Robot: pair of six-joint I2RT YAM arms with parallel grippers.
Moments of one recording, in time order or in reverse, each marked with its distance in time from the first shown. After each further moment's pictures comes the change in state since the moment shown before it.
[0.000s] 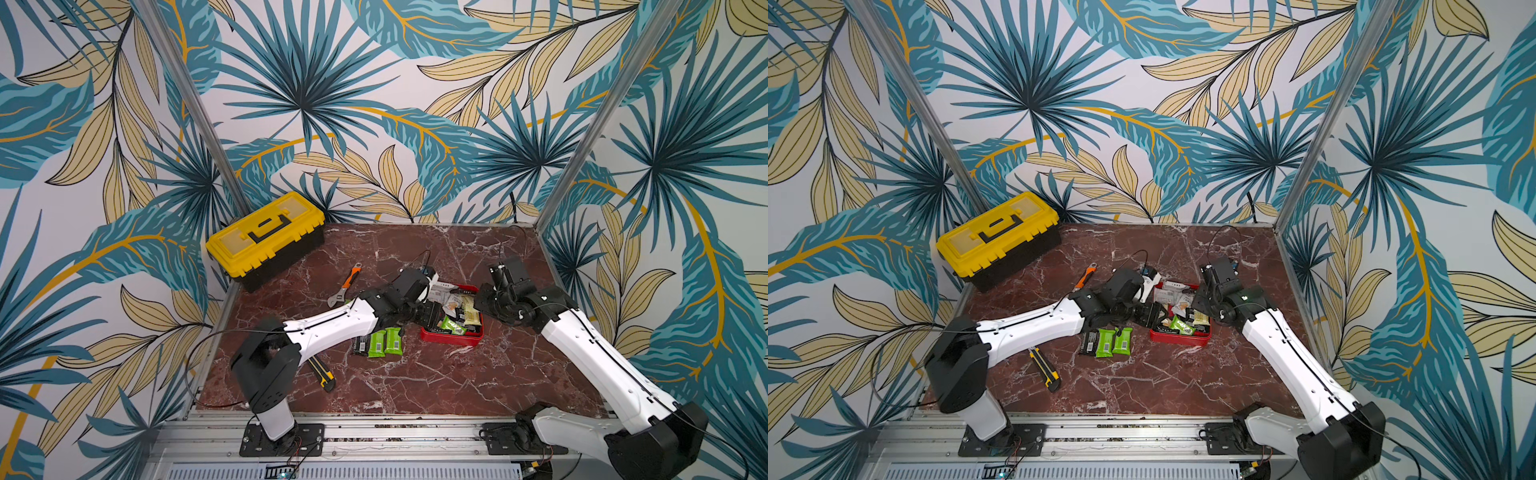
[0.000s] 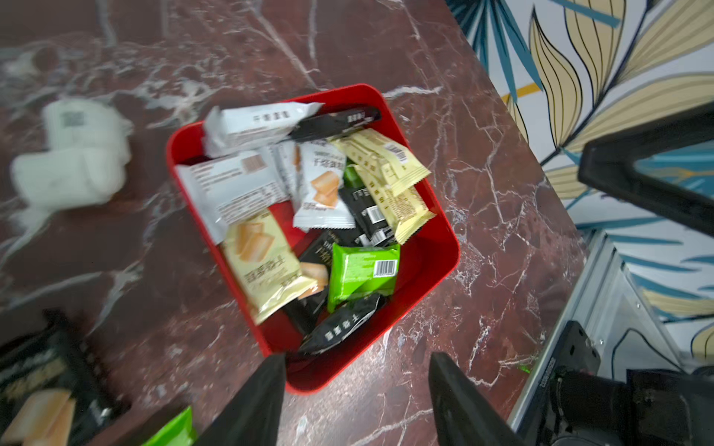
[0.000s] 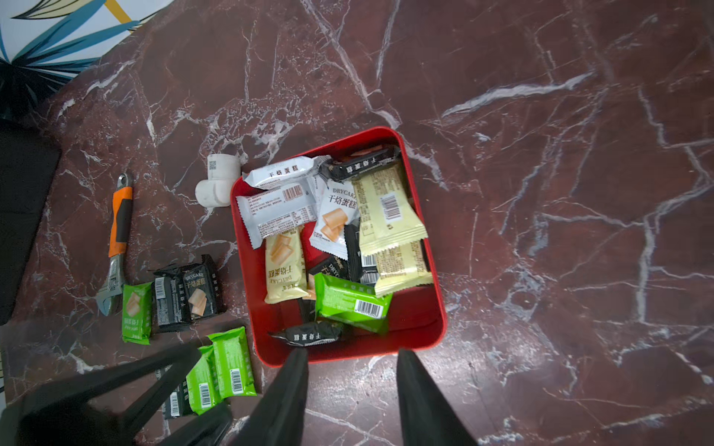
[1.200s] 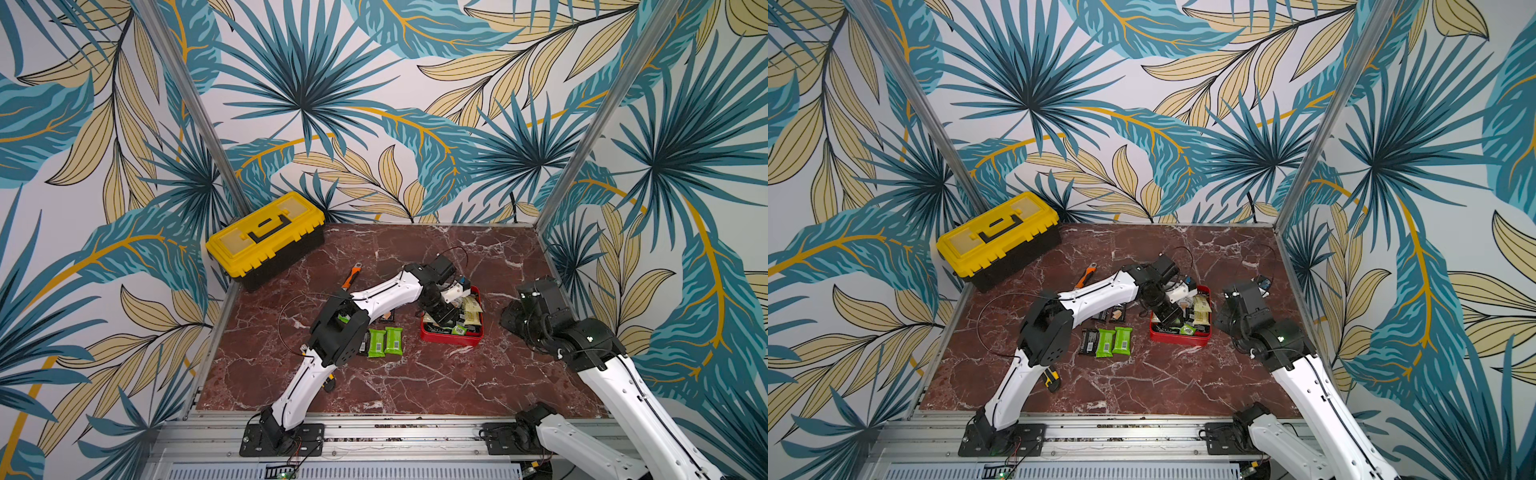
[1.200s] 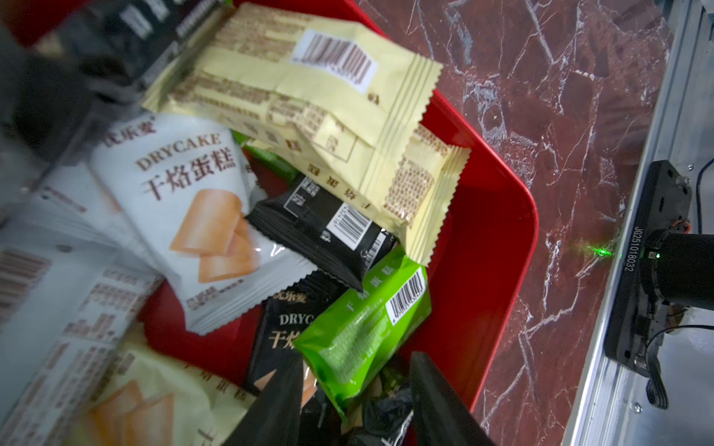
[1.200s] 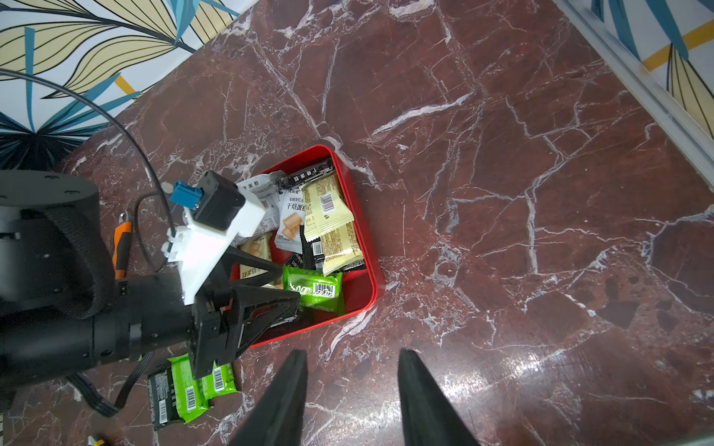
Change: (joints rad) left arm 0.037 0.558 0.671 -0.534 0.241 0.477; right arm 0.000 -0.263 -0.049 -0.151 0.120 0.077
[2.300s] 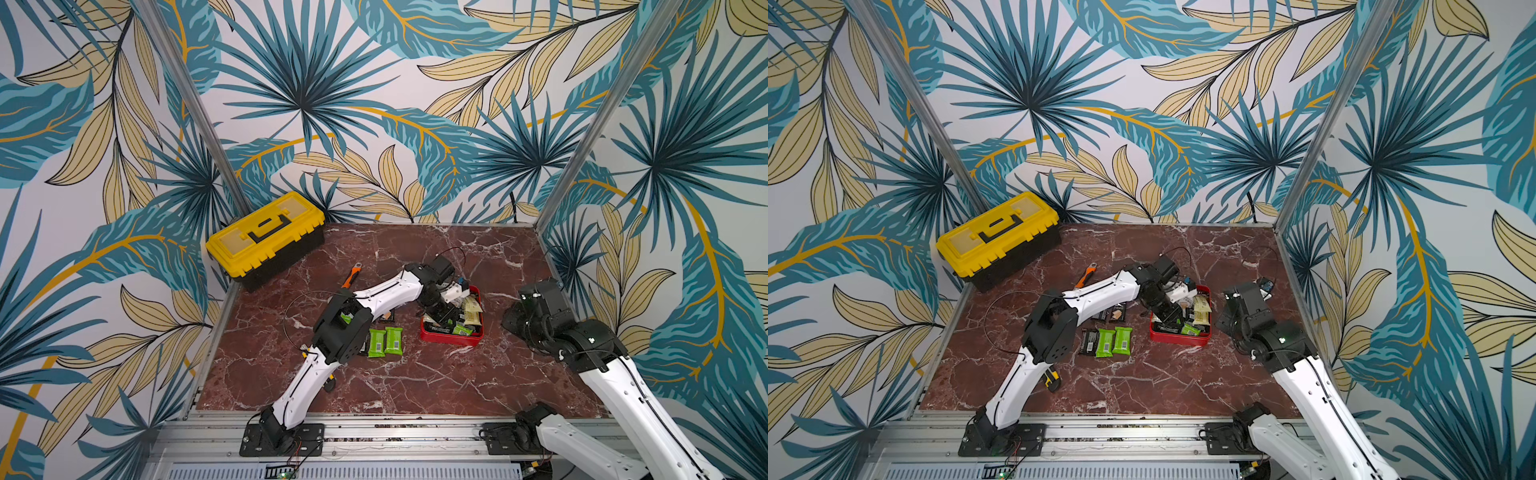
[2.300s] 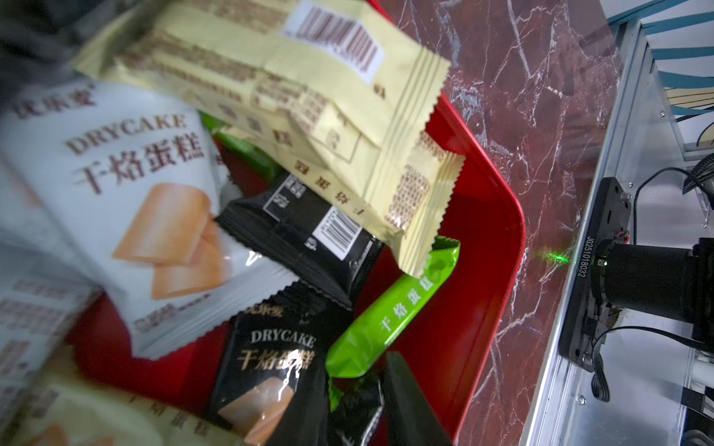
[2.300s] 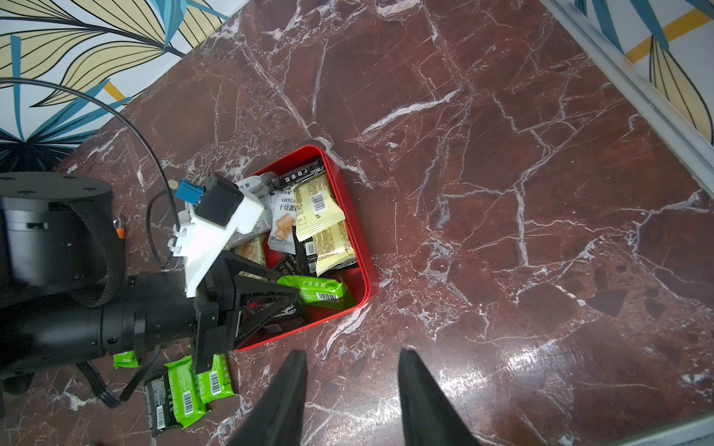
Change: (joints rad) left arm 0.013 0.037 0.022 -0.002 0.101 -0.069; right arm 0.000 -0.002 0.001 -0.019 0.011 0.023
